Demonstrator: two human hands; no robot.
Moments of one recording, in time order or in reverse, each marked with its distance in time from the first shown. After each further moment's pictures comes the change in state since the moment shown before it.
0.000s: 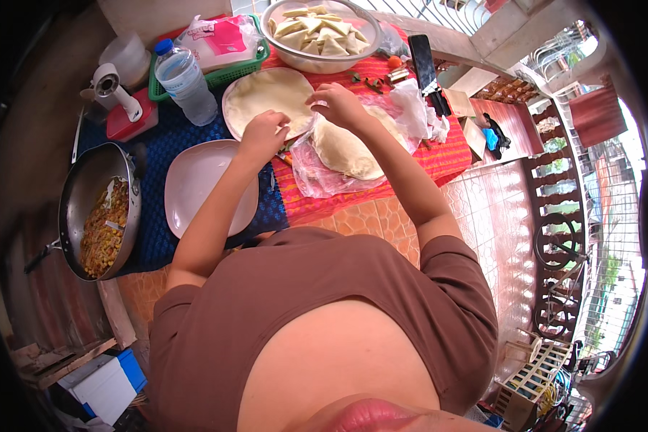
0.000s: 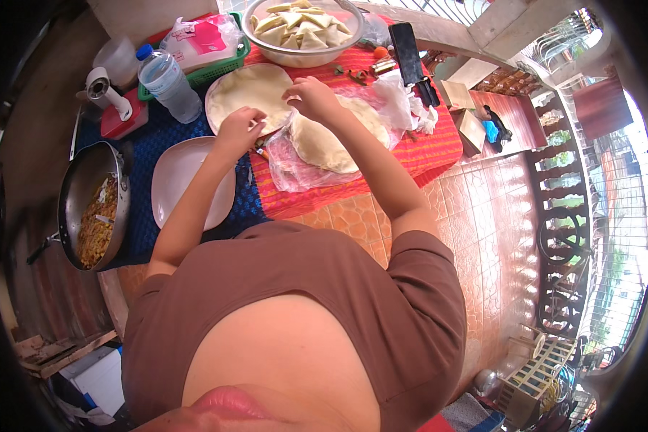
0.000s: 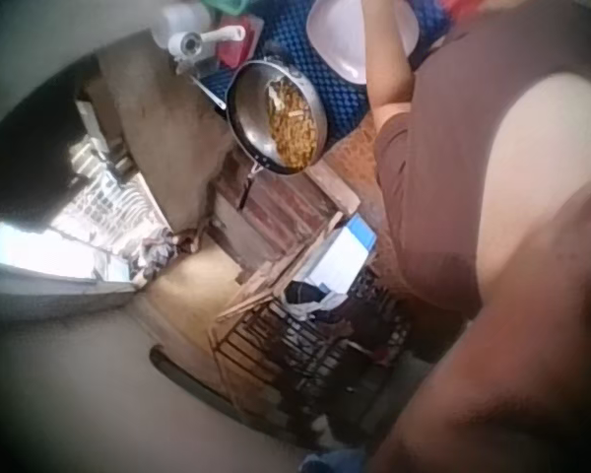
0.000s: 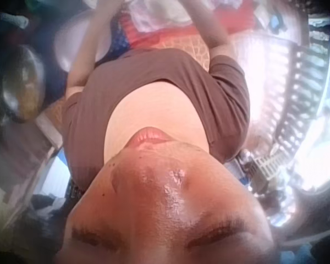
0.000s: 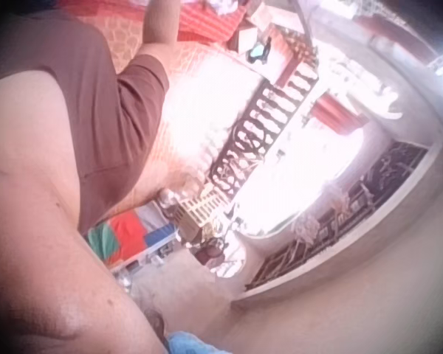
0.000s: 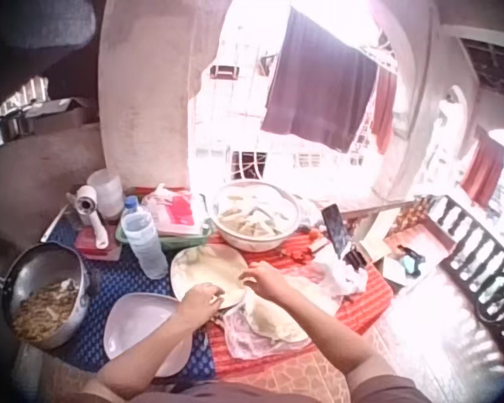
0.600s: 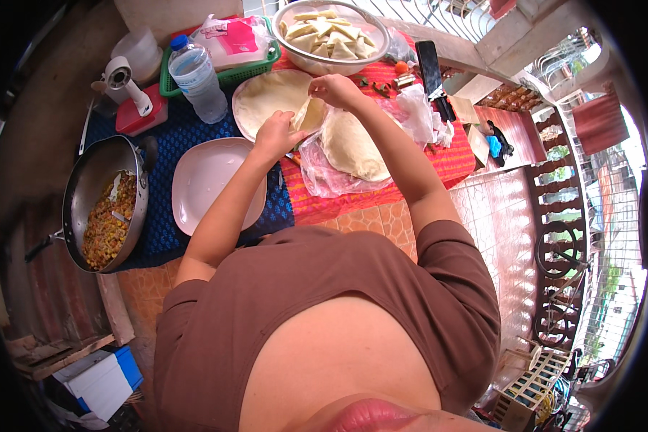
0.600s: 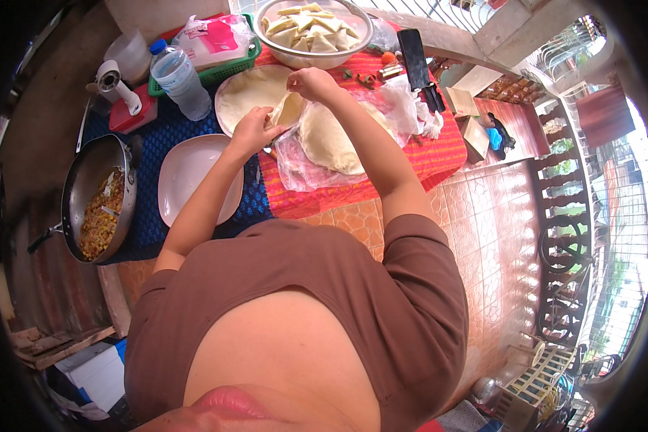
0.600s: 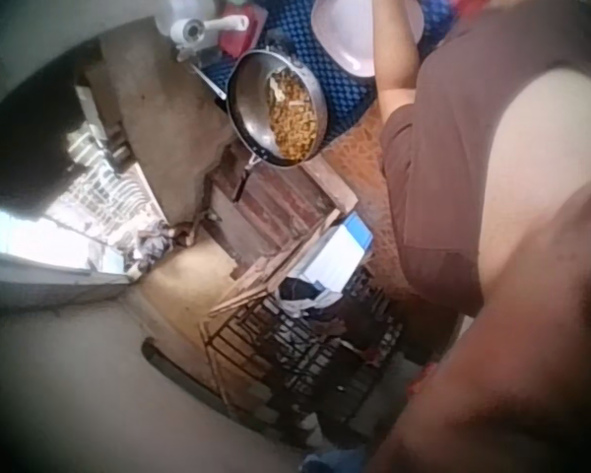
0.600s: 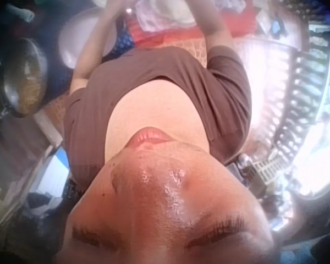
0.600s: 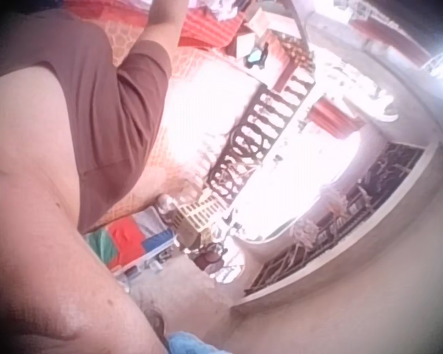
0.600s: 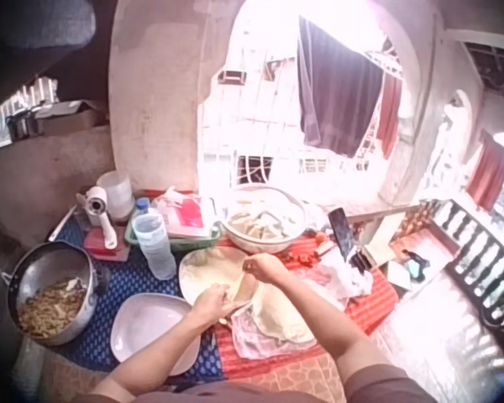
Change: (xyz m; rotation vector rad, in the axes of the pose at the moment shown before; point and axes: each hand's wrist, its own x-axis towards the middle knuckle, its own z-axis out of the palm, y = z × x) left_hand 0.002 -0.011 0.025 0.040 0.032 -0.102; right_hand 0.049 0.024 0.012 0.020 -0.173 0.131
